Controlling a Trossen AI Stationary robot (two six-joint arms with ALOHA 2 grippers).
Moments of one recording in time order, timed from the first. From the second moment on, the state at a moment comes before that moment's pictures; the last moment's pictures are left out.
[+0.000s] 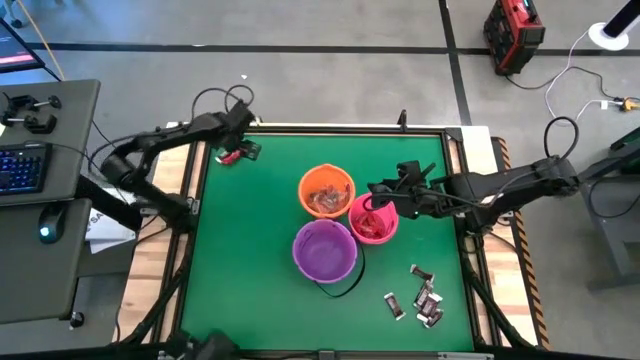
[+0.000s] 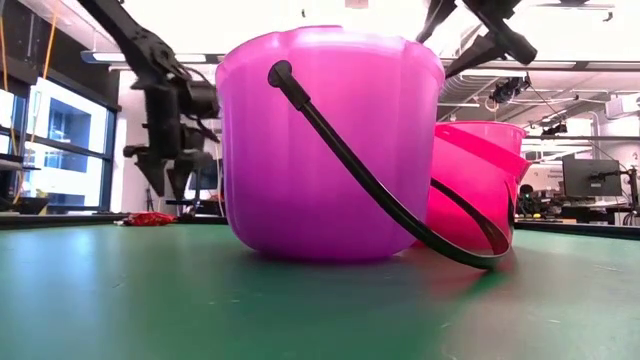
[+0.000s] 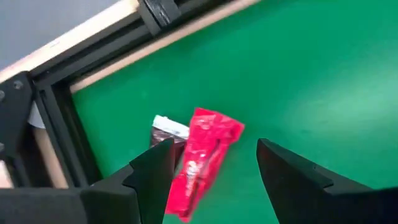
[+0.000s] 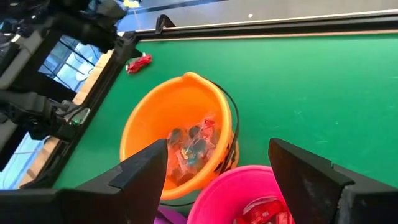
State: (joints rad) left arm 0.90 1.53 0.92 -0.67 -0.28 -0.19; right arm 0.20 1.21 1.08 -0.71 0.70 1.26
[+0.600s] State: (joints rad) left arm 0.91 1.76 1.02 -0.74 -0.26 -0.08; right arm 0.20 1.21 1.08 -0.67 0.67 1.26
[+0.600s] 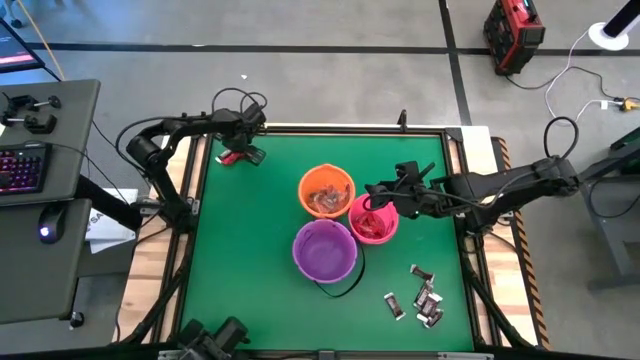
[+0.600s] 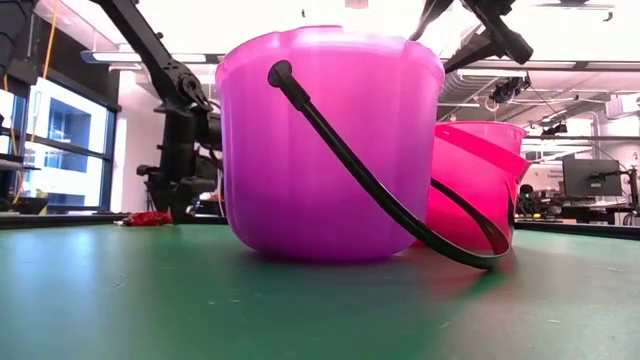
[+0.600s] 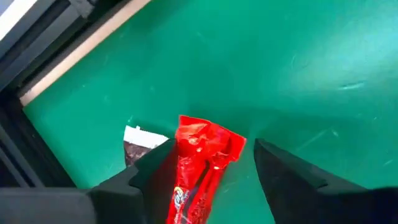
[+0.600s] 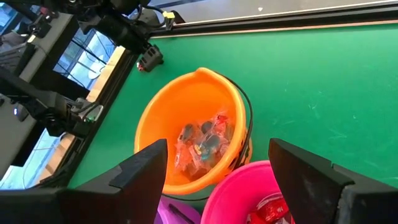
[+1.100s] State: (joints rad) left arm 0.88 1.66 1.02 -0.75 -0.19 -0.11; right arm 0.20 1.21 1.08 -0.67 0.64 1.26
